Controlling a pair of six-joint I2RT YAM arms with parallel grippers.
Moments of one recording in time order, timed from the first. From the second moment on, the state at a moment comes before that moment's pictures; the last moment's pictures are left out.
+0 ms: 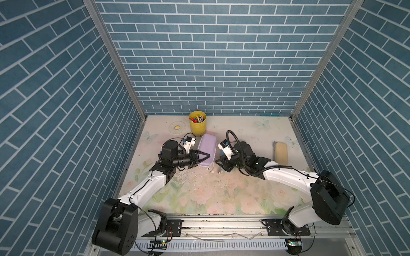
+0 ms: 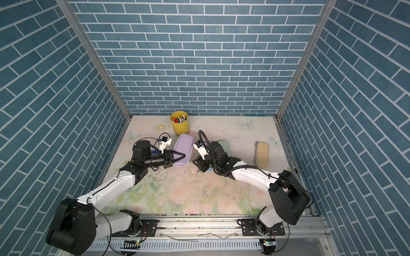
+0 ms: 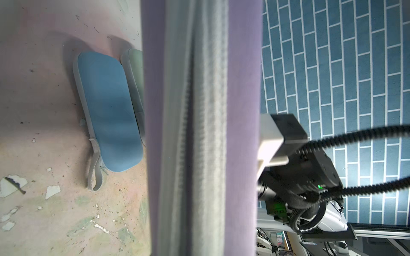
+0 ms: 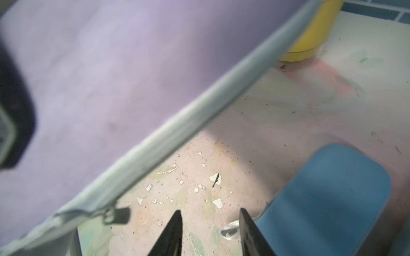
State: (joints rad) left arm -0.30 1.20 0.63 0.19 0.95 -0.98; right arm 0.86 1.49 0.90 0.01 -0.22 0.08
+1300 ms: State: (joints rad) left arm -0.29 1.21 0.63 0.13 0.93 -0.93; right arm 0.92 1.47 0.87 0.13 -0.18 -0.06
